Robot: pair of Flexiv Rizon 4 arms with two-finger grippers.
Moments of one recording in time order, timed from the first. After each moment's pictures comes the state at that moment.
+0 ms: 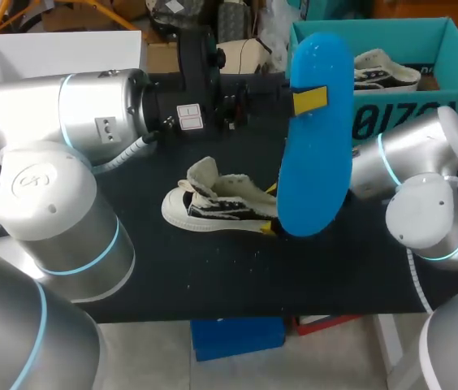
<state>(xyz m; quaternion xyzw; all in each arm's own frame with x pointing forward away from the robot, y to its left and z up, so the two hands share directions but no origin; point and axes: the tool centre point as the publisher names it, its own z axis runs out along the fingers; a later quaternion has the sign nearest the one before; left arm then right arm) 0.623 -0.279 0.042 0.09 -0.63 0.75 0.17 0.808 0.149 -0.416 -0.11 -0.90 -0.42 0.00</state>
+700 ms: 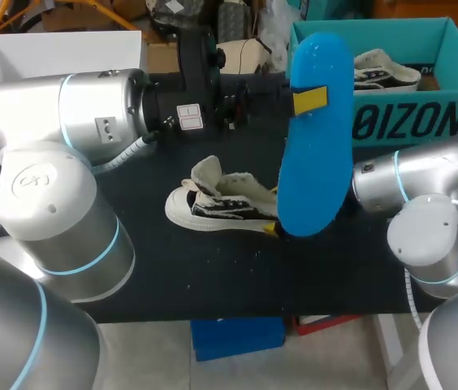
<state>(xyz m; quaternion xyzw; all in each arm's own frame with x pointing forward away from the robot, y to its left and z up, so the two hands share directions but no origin) 0.623 -0.279 0.042 0.09 -0.63 0.75 0.17 0.813 0.143 -0.413 -0.13 -0.87 -0.47 -0.04</state>
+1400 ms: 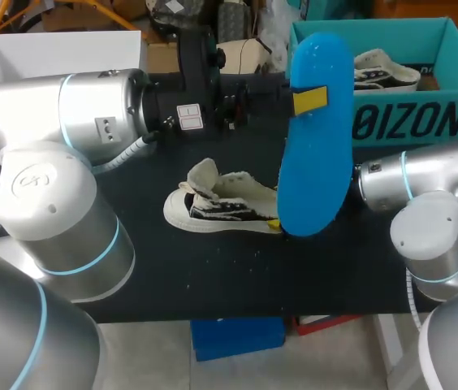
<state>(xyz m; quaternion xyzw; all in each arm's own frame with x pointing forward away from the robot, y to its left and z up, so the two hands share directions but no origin) 0.623 -0.279 0.042 0.09 -0.63 0.75 0.17 0.825 0.135 -0.419 -0.12 -0.86 -0.49 -0.04</state>
